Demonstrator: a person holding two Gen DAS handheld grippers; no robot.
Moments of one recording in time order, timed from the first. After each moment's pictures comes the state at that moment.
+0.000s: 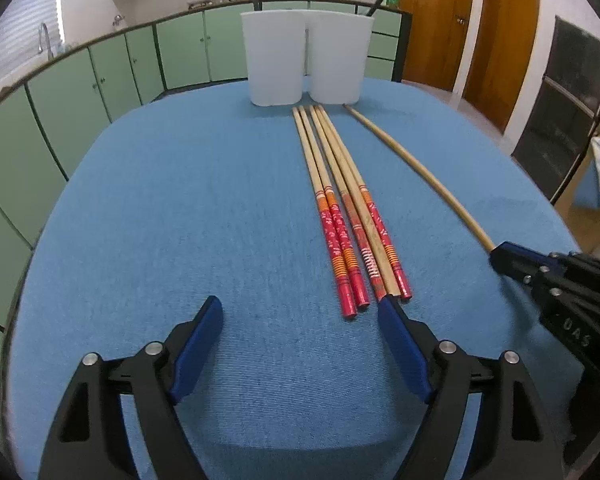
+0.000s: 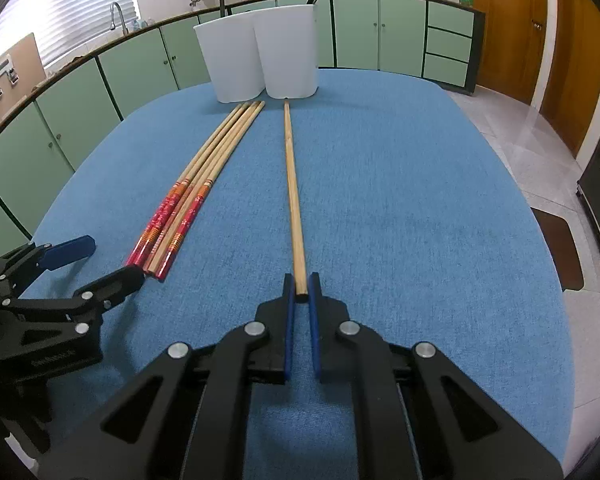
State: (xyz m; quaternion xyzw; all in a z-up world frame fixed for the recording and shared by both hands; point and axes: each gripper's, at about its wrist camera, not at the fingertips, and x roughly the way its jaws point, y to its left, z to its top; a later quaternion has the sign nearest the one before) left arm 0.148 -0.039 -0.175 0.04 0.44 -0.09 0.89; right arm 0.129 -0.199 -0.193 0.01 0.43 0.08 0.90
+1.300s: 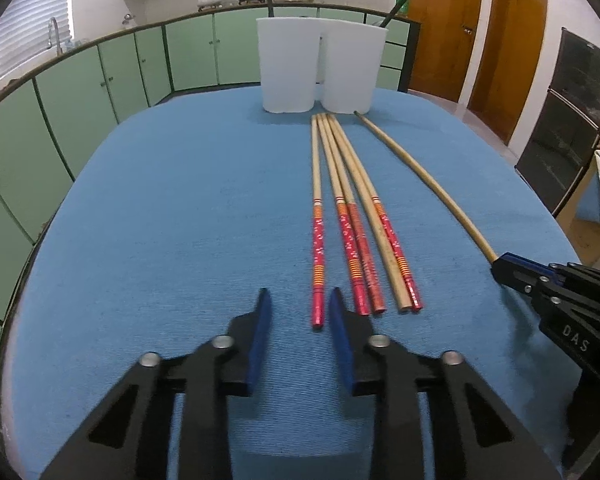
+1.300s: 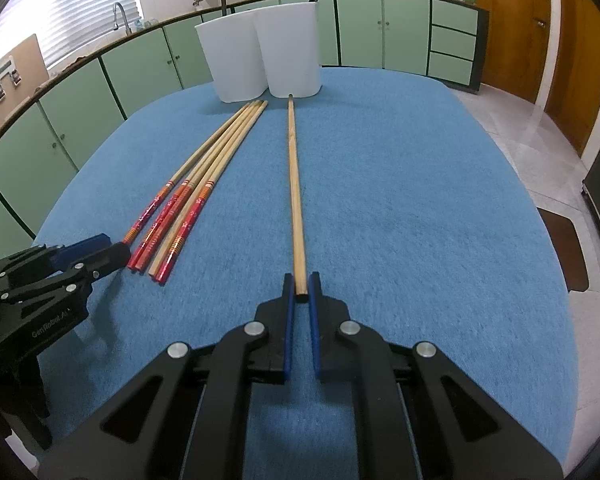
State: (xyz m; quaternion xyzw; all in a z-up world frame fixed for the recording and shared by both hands) left arm 0.147 -0.024 -0.173 0.02 0.43 -0.09 0.90; right arm 0.132 -0.202 -0.194 0.01 0.44 0.09 0.90
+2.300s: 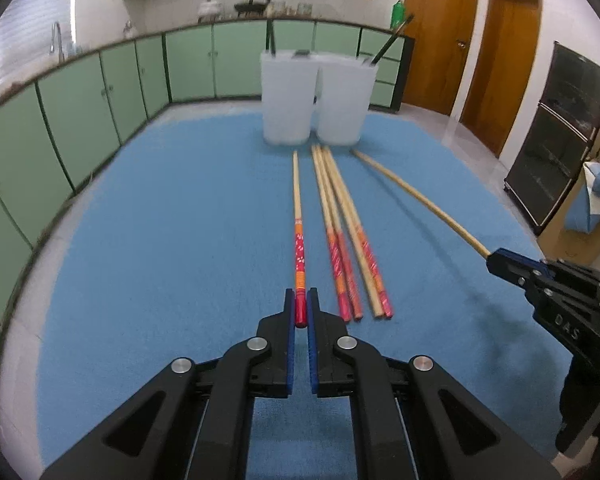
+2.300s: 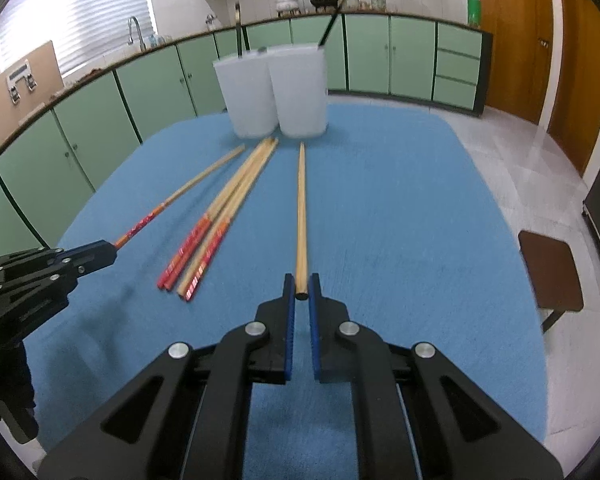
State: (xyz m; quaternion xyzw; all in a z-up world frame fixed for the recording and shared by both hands) left arm 0.137 -0.015 -0.146 0.01 0.42 -0.10 0.90; right arm 0.116 -0.207 -0.165 0.01 0.40 0.10 0.91
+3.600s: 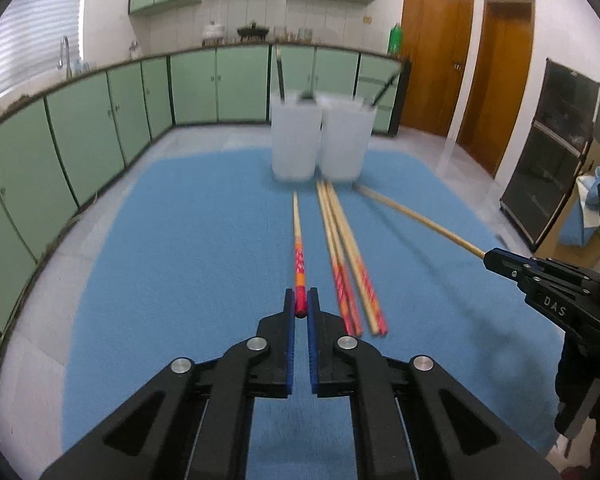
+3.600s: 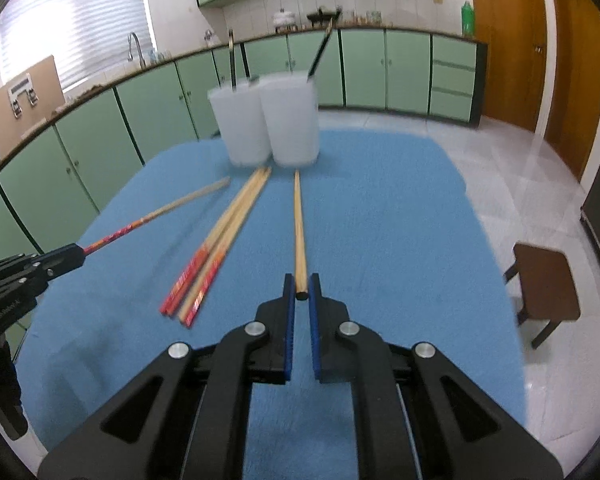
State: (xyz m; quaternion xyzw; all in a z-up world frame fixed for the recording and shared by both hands) left arm 0.111 0.002 -0.091 0.00 0.36 -0.10 0.93; right arm 0.117 -0.222 -0.128 0.02 0.36 0.11 0.93
